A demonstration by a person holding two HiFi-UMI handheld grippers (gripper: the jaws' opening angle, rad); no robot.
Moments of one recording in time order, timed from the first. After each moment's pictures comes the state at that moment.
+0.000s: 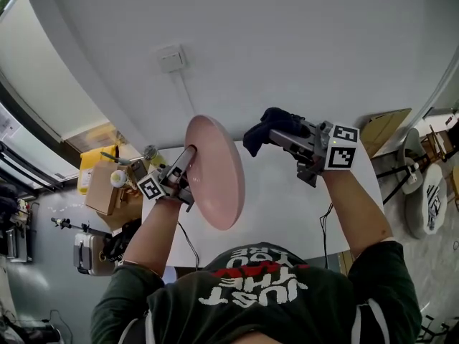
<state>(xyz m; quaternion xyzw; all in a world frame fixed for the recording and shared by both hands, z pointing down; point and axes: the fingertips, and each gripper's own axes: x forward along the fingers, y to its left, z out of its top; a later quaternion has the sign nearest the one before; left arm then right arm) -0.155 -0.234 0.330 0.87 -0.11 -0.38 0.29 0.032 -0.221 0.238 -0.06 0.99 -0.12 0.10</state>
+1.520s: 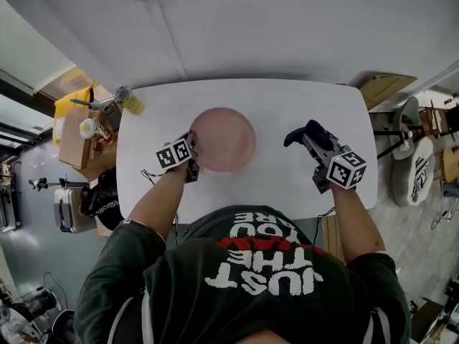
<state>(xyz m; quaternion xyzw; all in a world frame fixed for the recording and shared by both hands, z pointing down) -0.172 -0.249 0.695 0.71 -0.56 0.06 0.42 0.181 -0.219 0.506 -0.37 0.90 -0.22 -0.08</state>
